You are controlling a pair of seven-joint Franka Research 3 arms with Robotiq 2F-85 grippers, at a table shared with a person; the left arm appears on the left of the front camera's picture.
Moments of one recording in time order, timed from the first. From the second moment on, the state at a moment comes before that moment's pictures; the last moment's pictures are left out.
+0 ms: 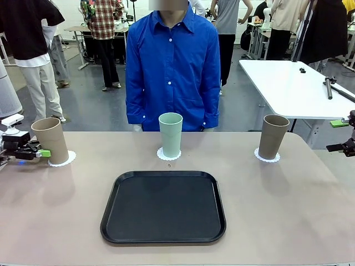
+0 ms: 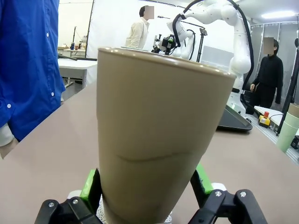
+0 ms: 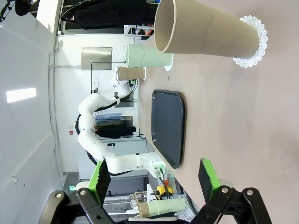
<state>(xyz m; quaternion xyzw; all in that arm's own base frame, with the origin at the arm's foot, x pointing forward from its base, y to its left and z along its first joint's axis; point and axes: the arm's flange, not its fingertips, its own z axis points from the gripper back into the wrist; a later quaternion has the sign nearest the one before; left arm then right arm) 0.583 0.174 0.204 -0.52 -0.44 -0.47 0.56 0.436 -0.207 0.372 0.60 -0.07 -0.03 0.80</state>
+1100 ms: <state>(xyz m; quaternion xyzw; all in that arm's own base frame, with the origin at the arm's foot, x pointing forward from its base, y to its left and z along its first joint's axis) 0.588 0.177 0.206 -0.51 -0.44 -0.48 0.56 0.436 -0.207 0.372 0.60 -0.07 -0.03 0.80</state>
